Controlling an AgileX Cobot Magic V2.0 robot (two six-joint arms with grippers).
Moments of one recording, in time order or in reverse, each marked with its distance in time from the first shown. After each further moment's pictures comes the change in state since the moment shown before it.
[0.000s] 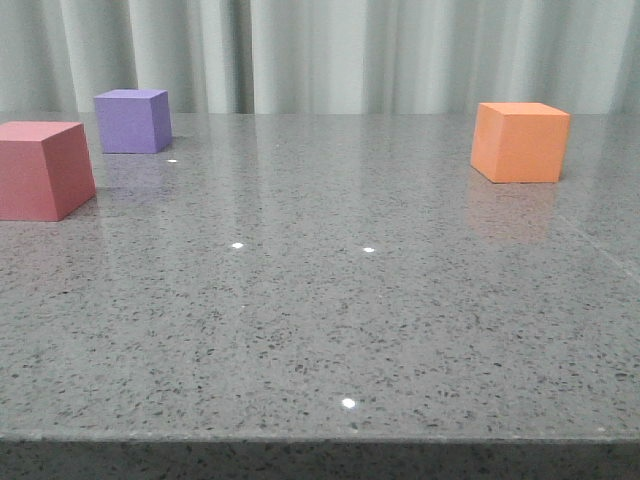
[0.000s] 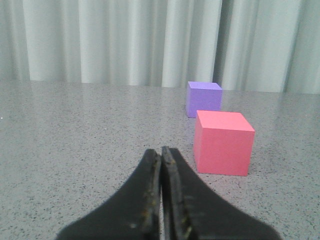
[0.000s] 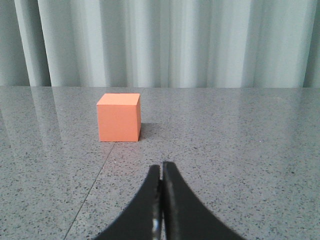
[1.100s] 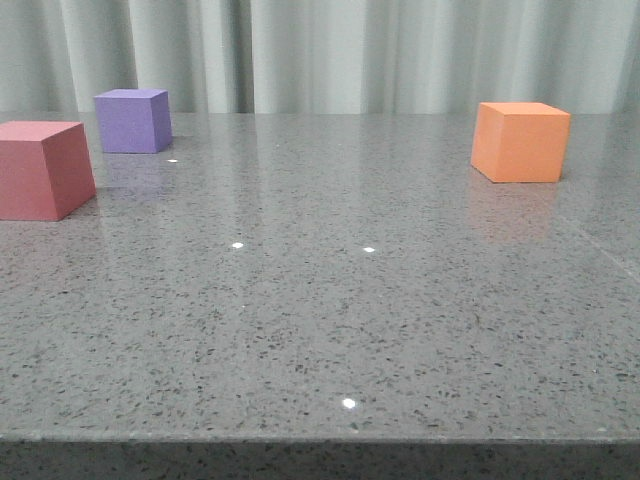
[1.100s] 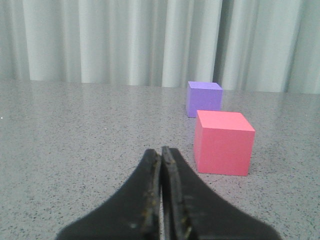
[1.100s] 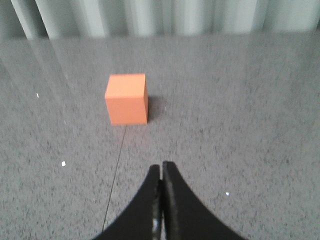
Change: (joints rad) left arm 0.000 0.000 0.000 0.000 0.000 0.000; right arm 0.000 0.539 -0.722 0.053 0.629 0.000
